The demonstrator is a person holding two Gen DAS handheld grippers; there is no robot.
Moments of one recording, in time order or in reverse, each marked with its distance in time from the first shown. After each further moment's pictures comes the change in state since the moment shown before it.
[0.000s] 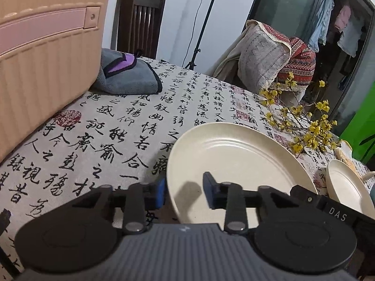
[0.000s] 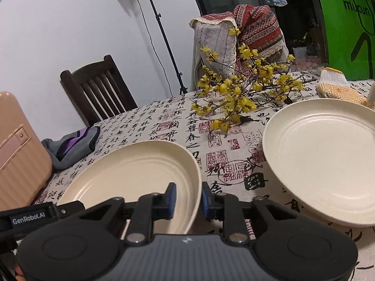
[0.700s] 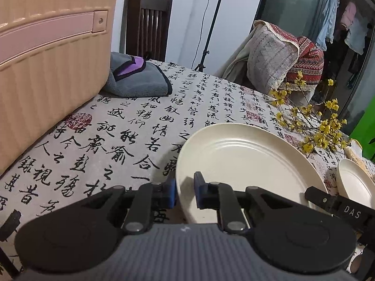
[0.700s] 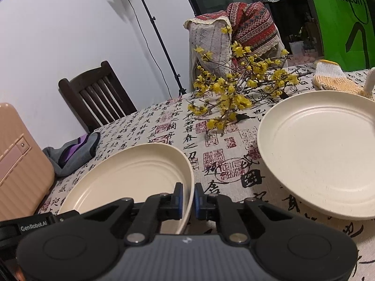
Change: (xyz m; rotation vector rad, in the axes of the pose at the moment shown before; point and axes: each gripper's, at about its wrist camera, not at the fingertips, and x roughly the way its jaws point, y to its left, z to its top) left arm 0.000 0.000 -0.001 0.016 -0.015 0.062; right arm -0.001 -0.006 -0.001 0.054 -0.008 0.017
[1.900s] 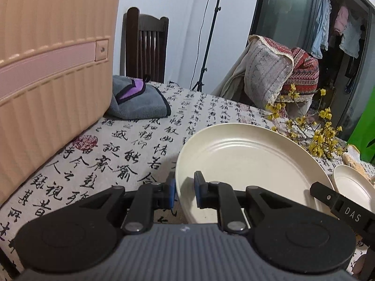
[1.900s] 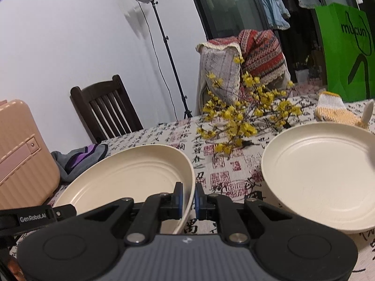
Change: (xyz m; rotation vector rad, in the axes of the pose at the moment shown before) left arm -0.024 -0.006 0.002 0.038 -0.102 0.009; right arm -0.021 0.015 -0.004 -0.099 -0.133 -0.002
